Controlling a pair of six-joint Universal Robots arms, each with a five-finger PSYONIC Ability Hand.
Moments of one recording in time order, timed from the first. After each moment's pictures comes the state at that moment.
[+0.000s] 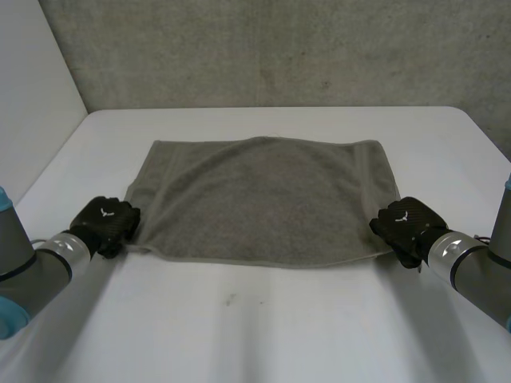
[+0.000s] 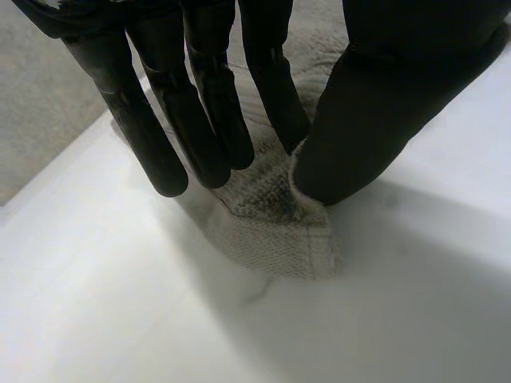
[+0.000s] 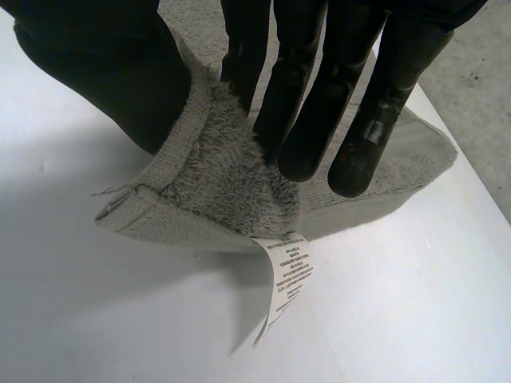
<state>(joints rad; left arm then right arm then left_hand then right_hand) 4.69 -2.09 -1.77 3.44 -1.18 3.78 1.74 -1.16 1.72 -0.04 1.26 2.30 0.99 0.99 0.99 0.99 0.81 0.97 1.18 1.19 1.20 0.98</state>
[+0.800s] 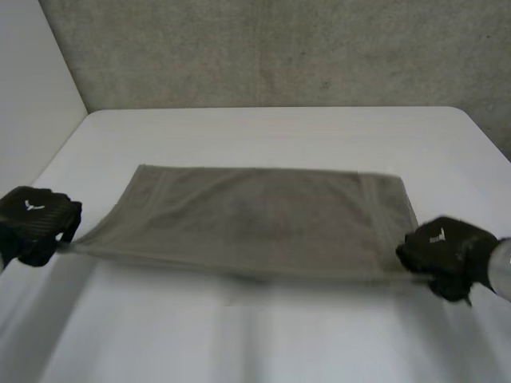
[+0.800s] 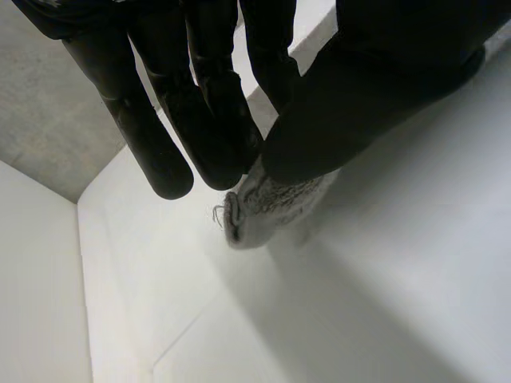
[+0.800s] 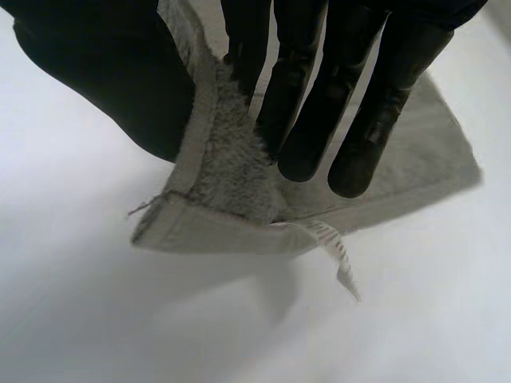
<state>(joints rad) 4.90 -1.46 -1.95 2.93 -1.11 3.91 1.61 -1.46 1.74 0.55 1.17 2.14 1.19 1.22 1.22 1.22 1.04 0.97 1.18 1.19 1.20 0.98</state>
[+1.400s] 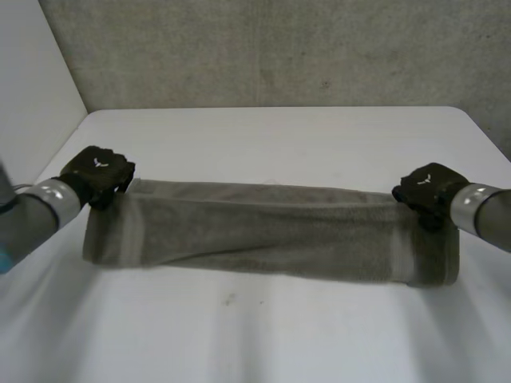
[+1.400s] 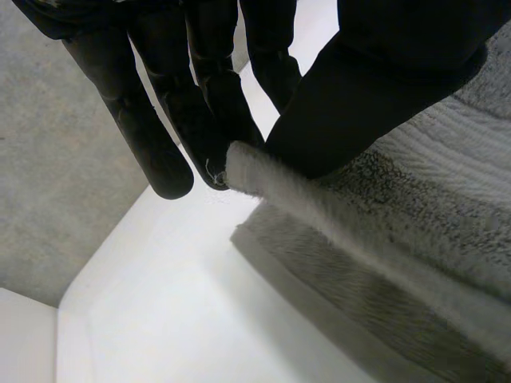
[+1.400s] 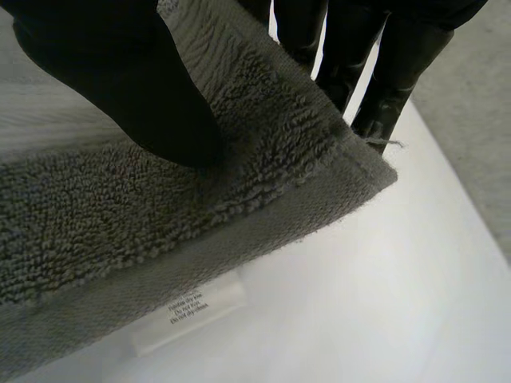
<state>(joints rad) 4.65 -2.06 -1.46 3.19 -1.18 3.84 1.69 -1.05 1.34 0.26 1.29 2.27 1.19 1.22 1.22 1.22 1.04 0.97 1.18 1.19 1.20 0.98</state>
